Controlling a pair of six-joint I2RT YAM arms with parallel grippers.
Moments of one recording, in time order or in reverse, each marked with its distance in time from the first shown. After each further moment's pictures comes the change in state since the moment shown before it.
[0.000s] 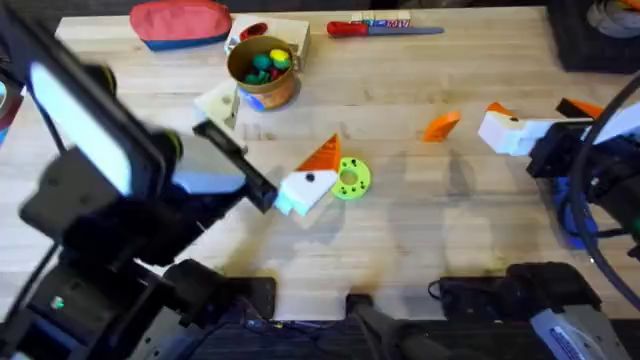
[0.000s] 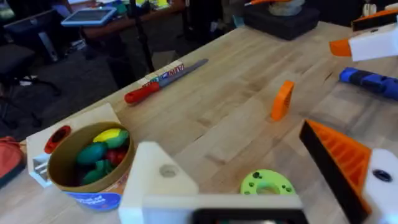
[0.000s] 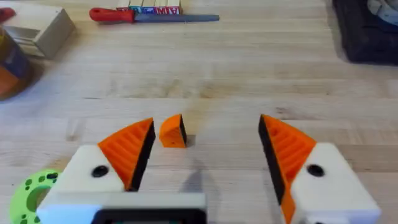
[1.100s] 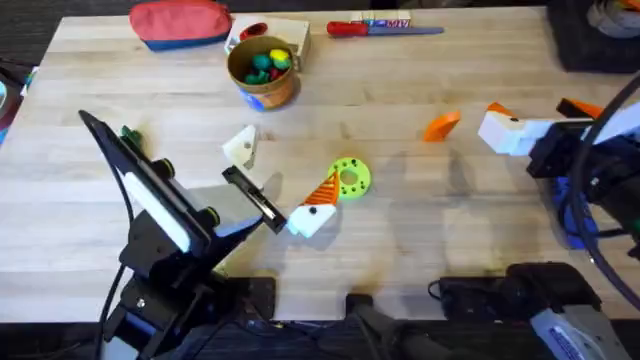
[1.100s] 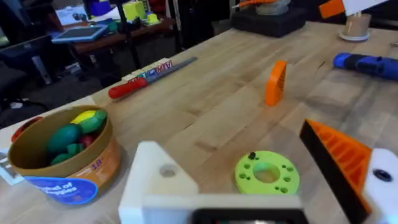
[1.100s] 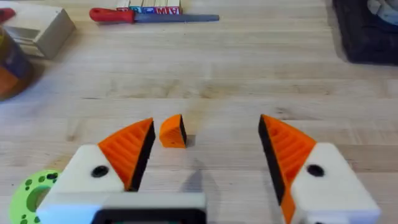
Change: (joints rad) left arm 0.000 -0.345 -0.409 0.170 0.050 -0.009; right arm 0.000 0.000 0.000 0.000 0.000 0.000
